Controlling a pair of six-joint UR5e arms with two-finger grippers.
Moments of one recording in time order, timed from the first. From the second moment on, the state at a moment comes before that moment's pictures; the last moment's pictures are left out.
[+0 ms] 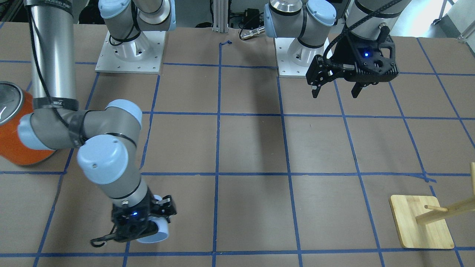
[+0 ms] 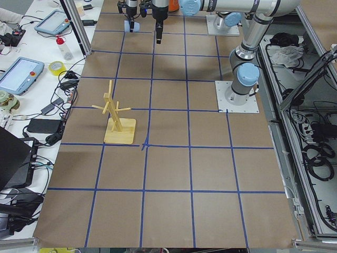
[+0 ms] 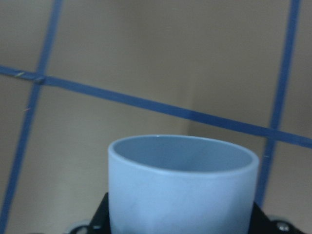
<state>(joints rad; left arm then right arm) -1.54 -1.53 -1.58 -1.53 1.60 0.02 1.69 -0.97 1.46 -2.27 -1.49 -0.19</state>
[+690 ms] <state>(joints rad) -1.54 -1.52 -1.58 -1.53 1.60 0.03 1.93 -0.96 1.46 -2.30 -1.50 -0.66</state>
